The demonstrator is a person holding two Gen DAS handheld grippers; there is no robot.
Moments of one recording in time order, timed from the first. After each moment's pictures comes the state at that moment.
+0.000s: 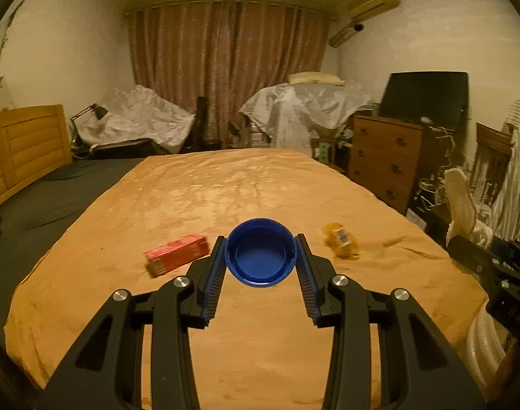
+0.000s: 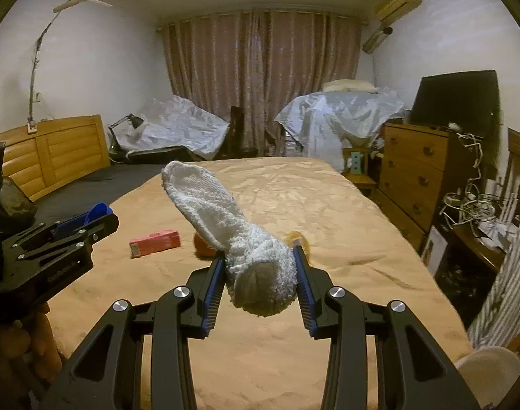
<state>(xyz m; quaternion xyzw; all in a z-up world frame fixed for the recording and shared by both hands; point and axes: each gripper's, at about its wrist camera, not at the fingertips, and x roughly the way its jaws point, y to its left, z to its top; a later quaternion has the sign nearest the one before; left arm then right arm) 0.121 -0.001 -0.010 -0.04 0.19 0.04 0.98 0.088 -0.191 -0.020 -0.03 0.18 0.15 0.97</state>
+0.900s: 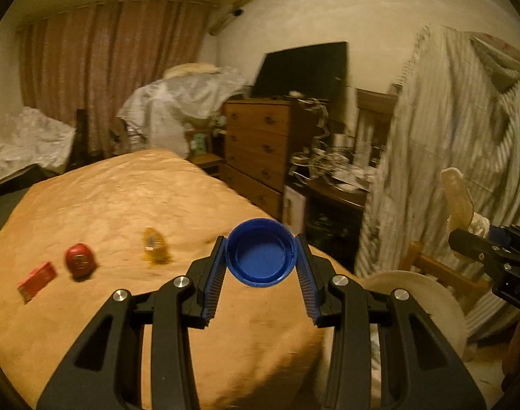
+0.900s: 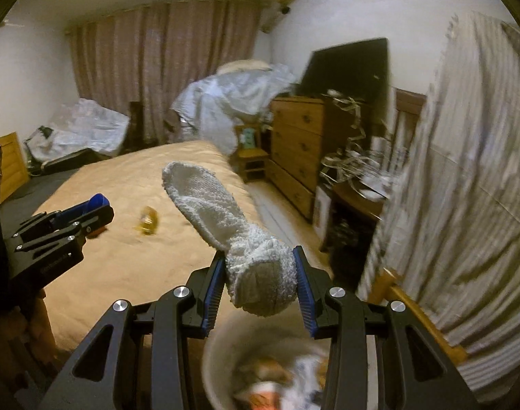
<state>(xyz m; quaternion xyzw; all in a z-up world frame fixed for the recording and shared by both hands) 0.113 -0.225 0.000 0.02 0.20 -0.20 0.96 -0.035 -0.478 0.007 0.01 0.23 -0.06 0.97</state>
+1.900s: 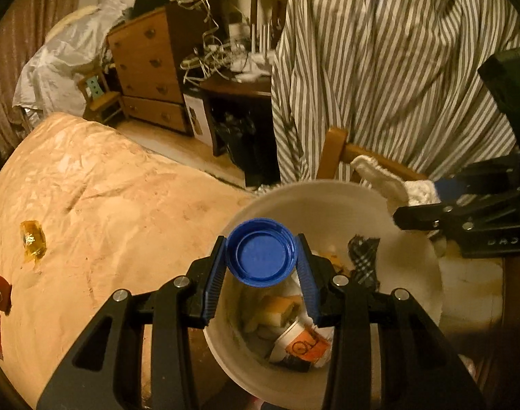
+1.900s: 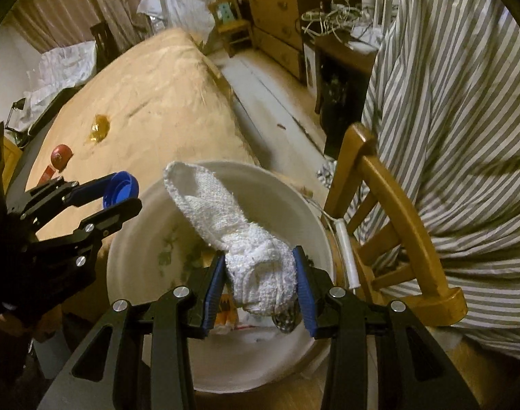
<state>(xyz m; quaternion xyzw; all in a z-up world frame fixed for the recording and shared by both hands) 0.151 -0.394 -0.079 0.17 0.39 -0.34 0.84 0.040 -0.624 -0.103 0.11 0.51 -0.02 0.85</state>
